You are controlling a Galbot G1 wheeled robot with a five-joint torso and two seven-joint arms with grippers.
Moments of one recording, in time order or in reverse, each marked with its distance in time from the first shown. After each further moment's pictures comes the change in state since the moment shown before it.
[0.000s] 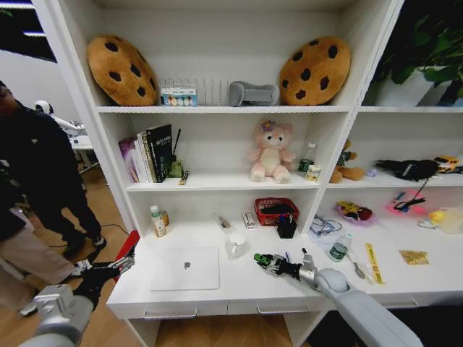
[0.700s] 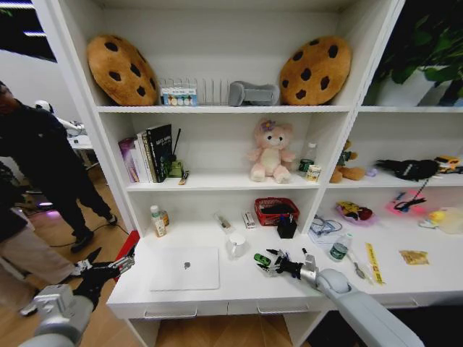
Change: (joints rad) left arm 0.000 0.000 0.000 0.000 0.000 0.000 0.000; right arm 0.001 0.004 -0.011 -0.003 0.006 0.077 0.003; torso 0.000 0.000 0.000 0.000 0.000
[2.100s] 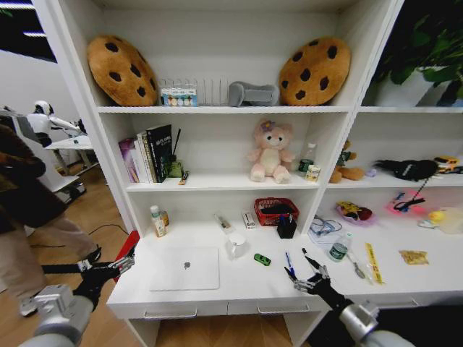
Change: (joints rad) left arm 0.000 0.000 0.000 0.000 0.000 0.001 0.000; right arm -0.757 0.043 0.673 0.591 0.015 0.051 0.217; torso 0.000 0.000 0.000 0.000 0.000
